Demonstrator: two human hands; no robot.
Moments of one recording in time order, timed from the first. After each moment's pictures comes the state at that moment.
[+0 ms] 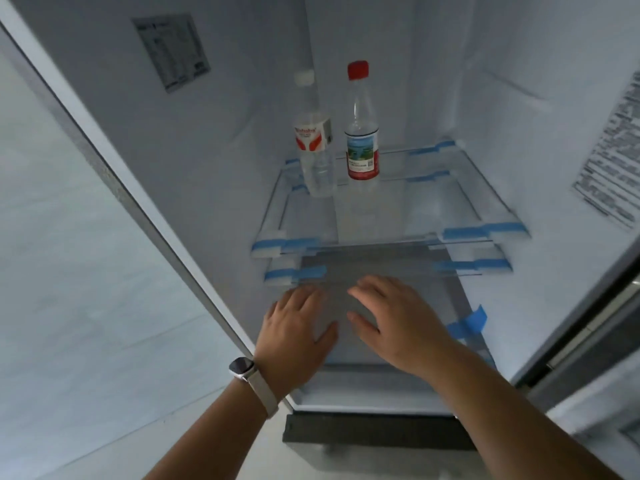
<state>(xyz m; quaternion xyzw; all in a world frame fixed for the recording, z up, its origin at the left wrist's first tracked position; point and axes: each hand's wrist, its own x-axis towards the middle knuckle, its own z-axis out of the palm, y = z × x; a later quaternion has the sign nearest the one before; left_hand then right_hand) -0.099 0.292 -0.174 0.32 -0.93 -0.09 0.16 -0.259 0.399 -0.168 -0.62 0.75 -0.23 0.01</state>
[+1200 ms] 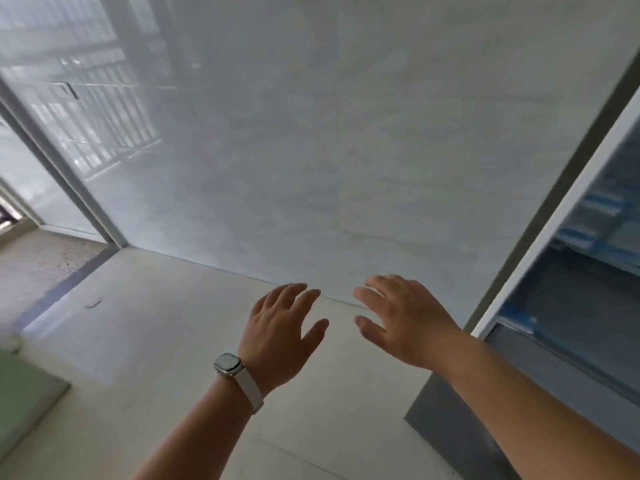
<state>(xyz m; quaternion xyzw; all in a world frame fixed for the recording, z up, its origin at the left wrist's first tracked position) 0.357 0.426 -0.193 0.63 -0.76 -0.01 0.17 0.133 0.393 -0.158 -0.86 0.50 -0.02 0.06</state>
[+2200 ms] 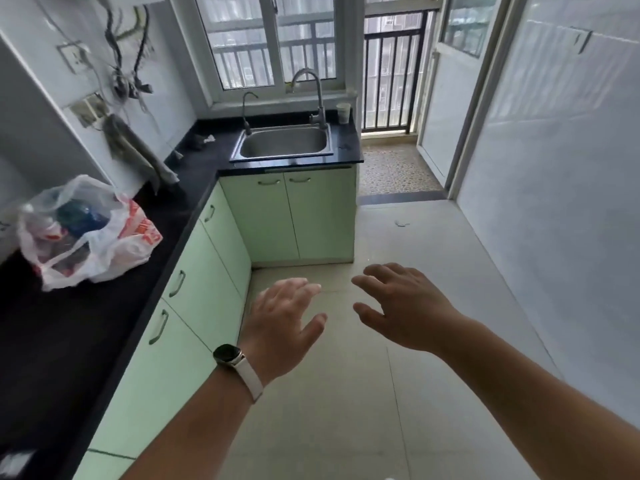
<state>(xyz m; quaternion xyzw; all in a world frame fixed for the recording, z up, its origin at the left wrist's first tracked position) 0.702 0.672 -0.192 0.95 -0.26 0.05 0.15 0.666 0.446 -0.159 -0.99 -0.11 0.02 0.06</state>
